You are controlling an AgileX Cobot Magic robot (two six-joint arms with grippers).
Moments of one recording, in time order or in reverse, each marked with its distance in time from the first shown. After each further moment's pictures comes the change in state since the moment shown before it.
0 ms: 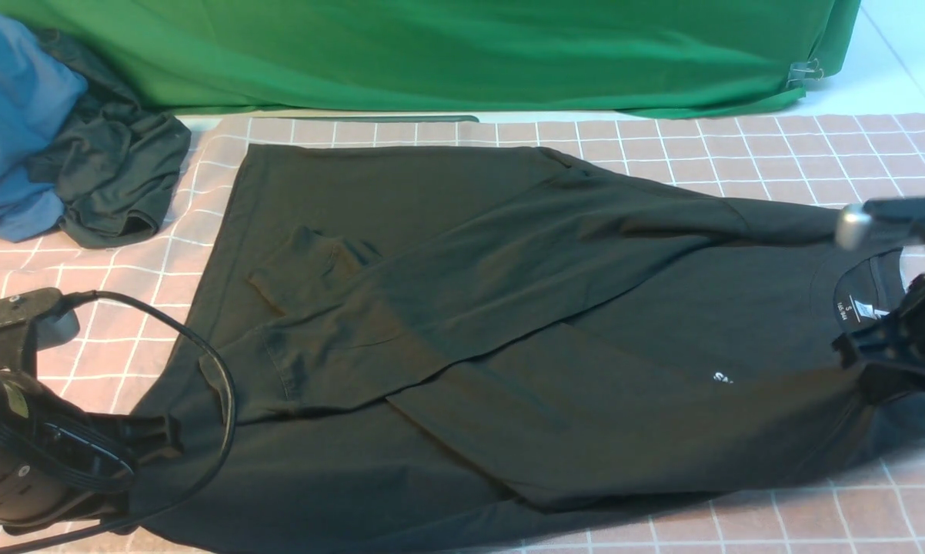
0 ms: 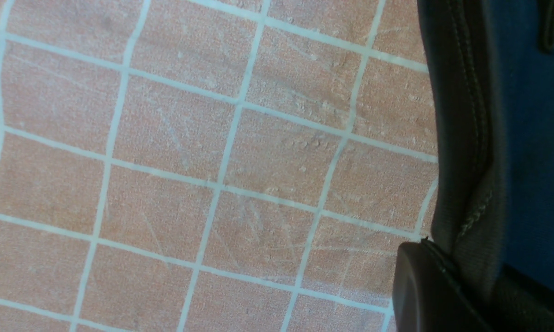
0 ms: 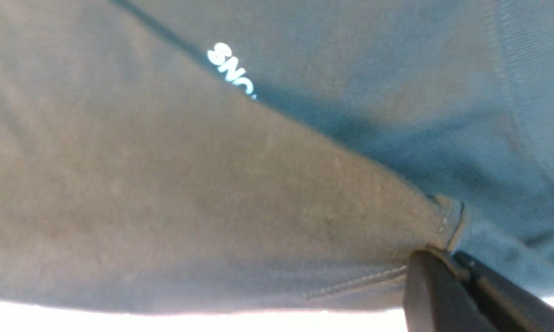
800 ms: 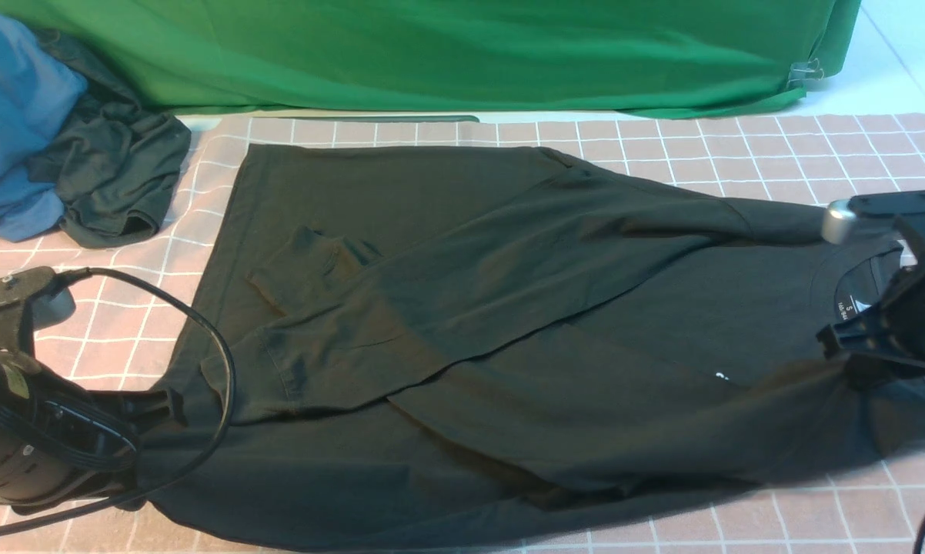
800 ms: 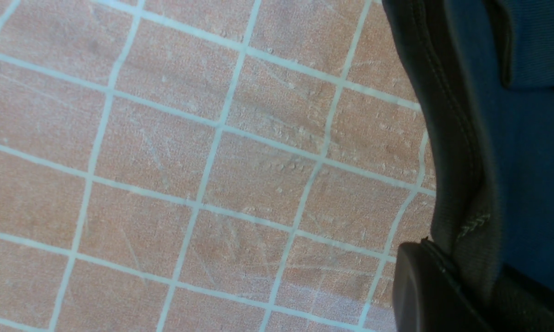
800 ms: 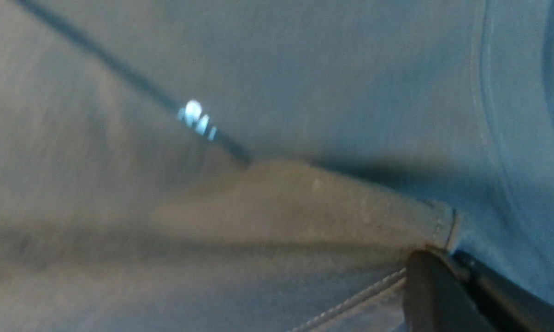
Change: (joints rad) right arm -0.001 0.143 -0.030 -0.015 -0.132 -0.002; left arm 0.000 0.000 -0.026 -0.013 -0.017 -0.032
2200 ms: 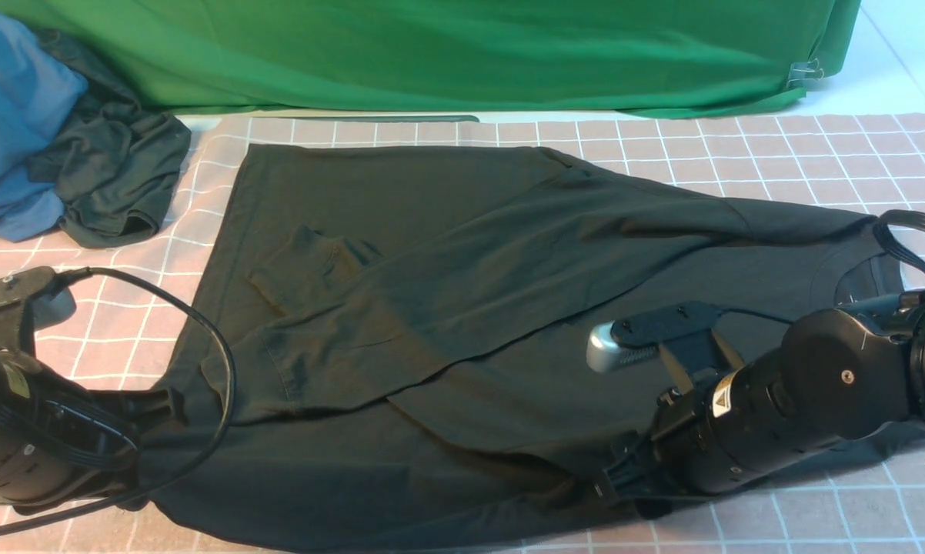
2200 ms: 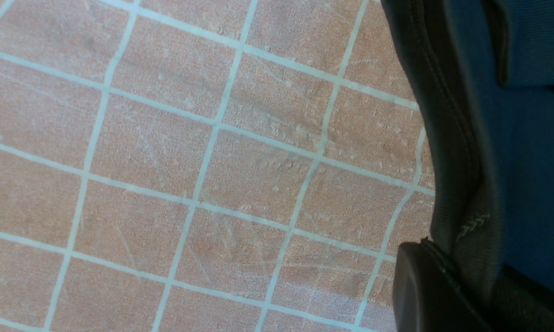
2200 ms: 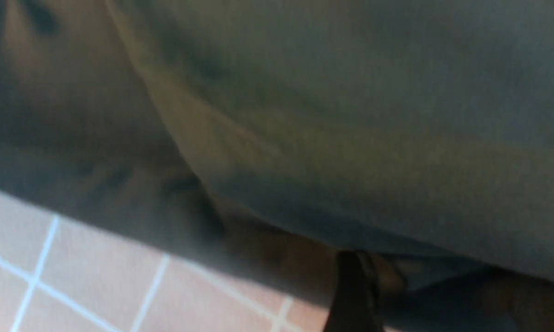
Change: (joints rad) right arm 0.580 -0.013 0.180 0.186 -0.308 0.133; left arm 0.000 0.000 0.000 -0.007 -0.001 -0.001
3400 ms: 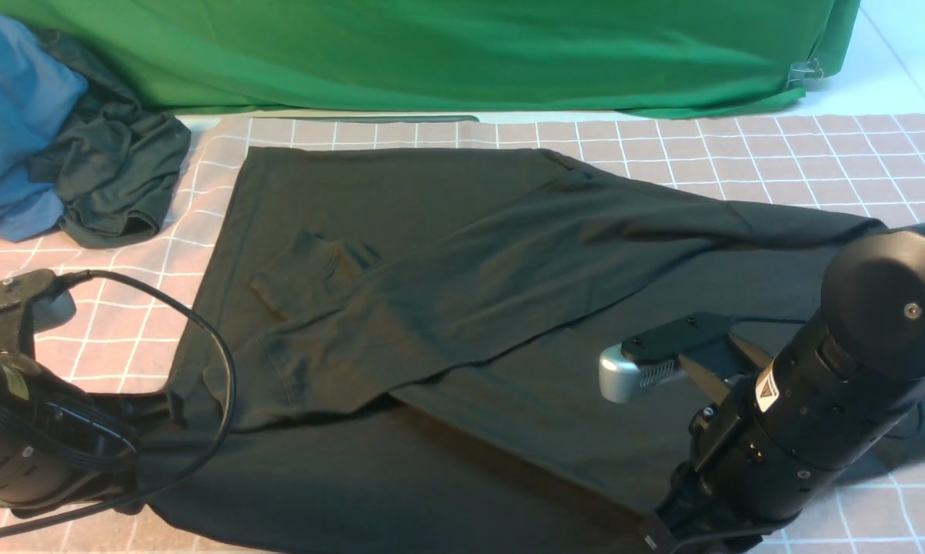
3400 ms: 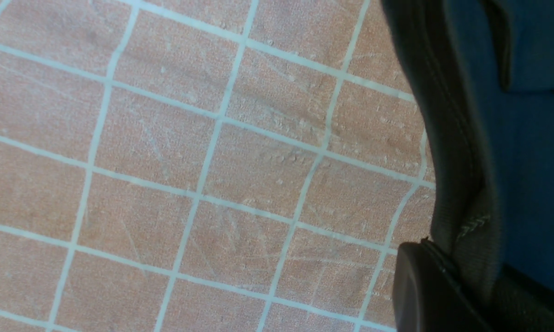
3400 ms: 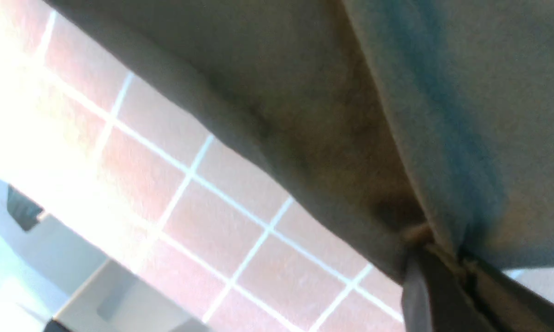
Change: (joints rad) right arm 0.000 -0.116 -0.106 -0.001 0.506 -0.039; left arm 0.000 0.000 0.000 0.000 0.010 0.004
